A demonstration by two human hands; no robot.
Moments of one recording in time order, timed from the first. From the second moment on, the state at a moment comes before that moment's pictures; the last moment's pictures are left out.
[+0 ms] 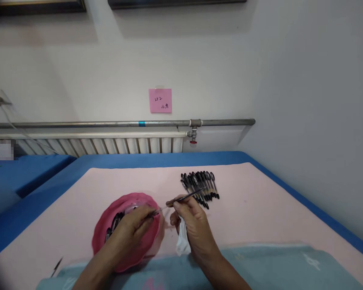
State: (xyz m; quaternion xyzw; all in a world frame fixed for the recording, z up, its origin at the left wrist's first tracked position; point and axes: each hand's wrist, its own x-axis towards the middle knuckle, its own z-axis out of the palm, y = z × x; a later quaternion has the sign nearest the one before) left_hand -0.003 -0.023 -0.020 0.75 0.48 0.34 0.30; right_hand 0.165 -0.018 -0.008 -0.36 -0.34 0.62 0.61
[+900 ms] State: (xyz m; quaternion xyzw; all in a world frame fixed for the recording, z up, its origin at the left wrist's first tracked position) left_hand -0.003 -0.026 -0.013 0.43 0.43 0.47 0.64; right_hand 0.155 -0.027 -0.022 -0.45 -0.59 0.53 0.41
